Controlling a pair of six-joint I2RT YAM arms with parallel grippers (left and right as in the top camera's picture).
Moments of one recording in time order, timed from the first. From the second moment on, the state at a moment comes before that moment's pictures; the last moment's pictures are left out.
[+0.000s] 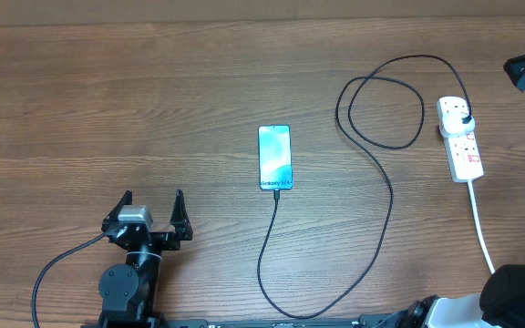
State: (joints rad) left arm -0.07 0.01 0.01 -0.08 -0.02 -0.15; right arm -0.57 1.63 1.83 -1.14 -0.48 0.12
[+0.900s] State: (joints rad) left arm 0.00 0.01 0.01 -0.08 -0.02 -0.15; right arm -0.57 1.63 1.83 -1.14 -0.48 0.12
